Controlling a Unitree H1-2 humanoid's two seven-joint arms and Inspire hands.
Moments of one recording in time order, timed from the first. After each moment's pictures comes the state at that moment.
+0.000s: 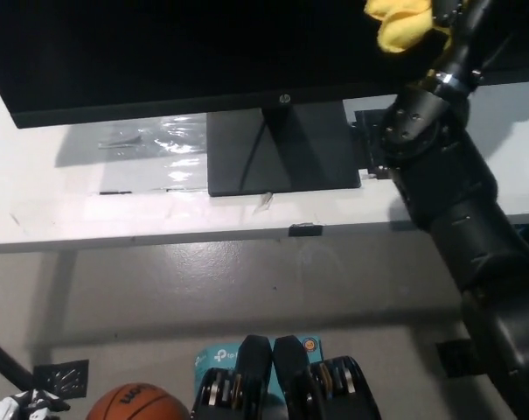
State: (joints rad) left_arm 0.15 0.37 0.12 0.22 0.00 -0.10 -0.16; right_arm -1.17 -0.04 0.10 1.06 -0.46 -0.20 -1.11
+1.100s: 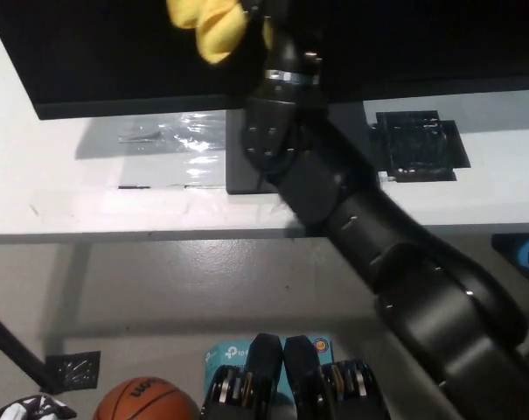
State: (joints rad) left_arm 0.15 0.37 0.10 0.26 0.01 -0.11 -0.16; right_arm -1.28 0.09 0.37 1.13 -0.55 -0.24 -1.11
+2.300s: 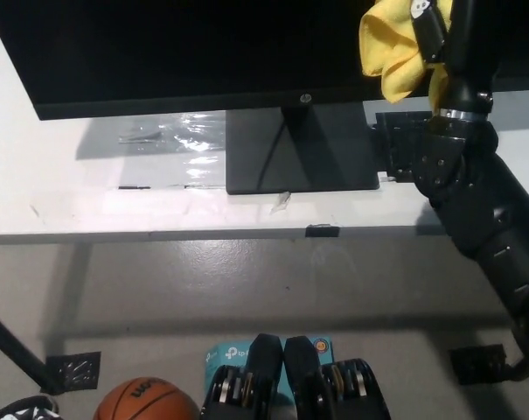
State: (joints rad) left_arm 0.18 0.37 0.12 0.25 0.04 -0.13 -0.16; right_arm -1.05 -0.20 0.32 0.99 -0.63 -0.26 -1.05
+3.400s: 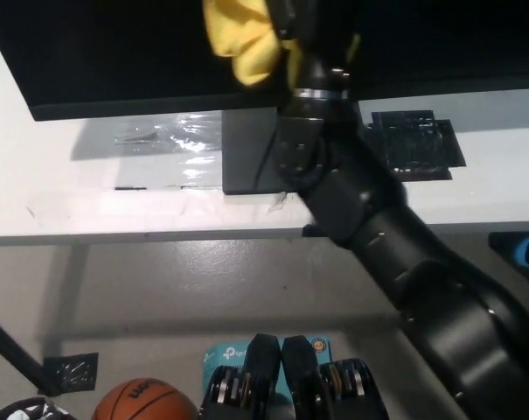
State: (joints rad) left_arm 0.17 0.37 0.09 0.25 0.04 -0.13 -0.16; right_arm -1.23 0.11 0.35 1.06 -0.64 -0.20 -1.04
